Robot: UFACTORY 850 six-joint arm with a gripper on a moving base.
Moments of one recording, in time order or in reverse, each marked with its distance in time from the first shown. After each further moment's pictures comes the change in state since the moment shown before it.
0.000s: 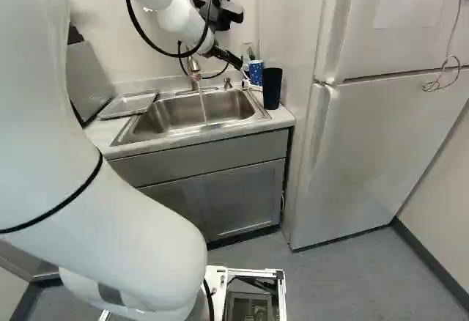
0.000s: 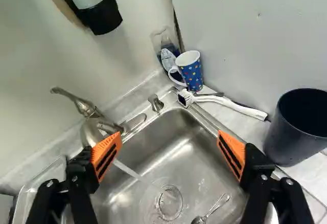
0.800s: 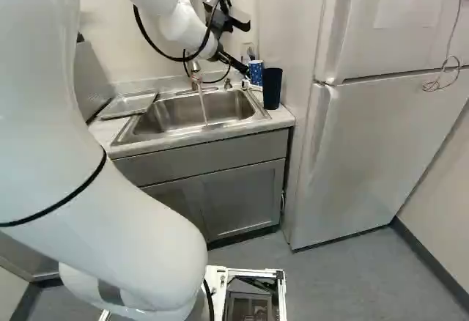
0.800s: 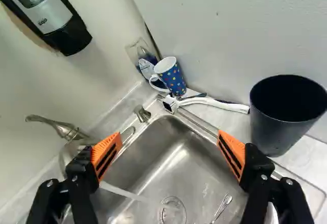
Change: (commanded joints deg) arm 0.0 -1.5 1.3 8.4 7.3 0.0
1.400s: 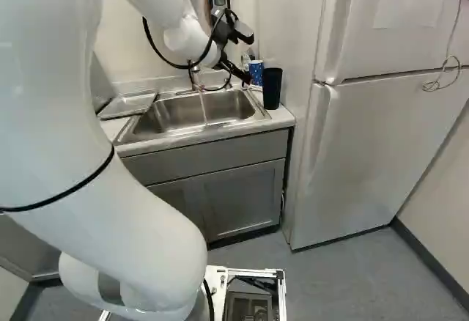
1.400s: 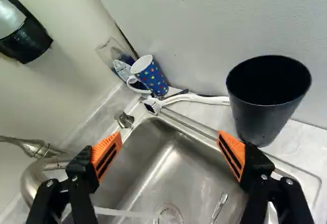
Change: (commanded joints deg) arm 0.5 -3.3 0.5 5.8 6.3 0.0
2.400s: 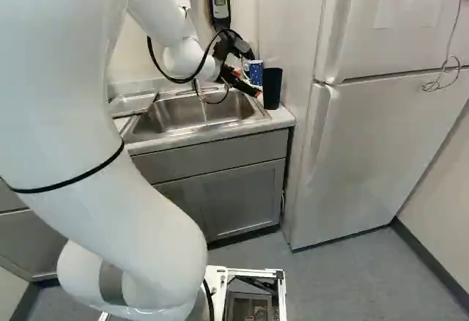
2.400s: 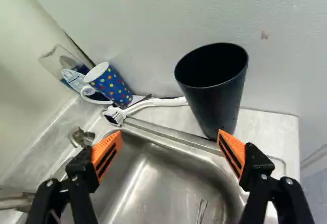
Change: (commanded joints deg) arm 2.8 -4.3 2.3 6.9 16.6 0.0
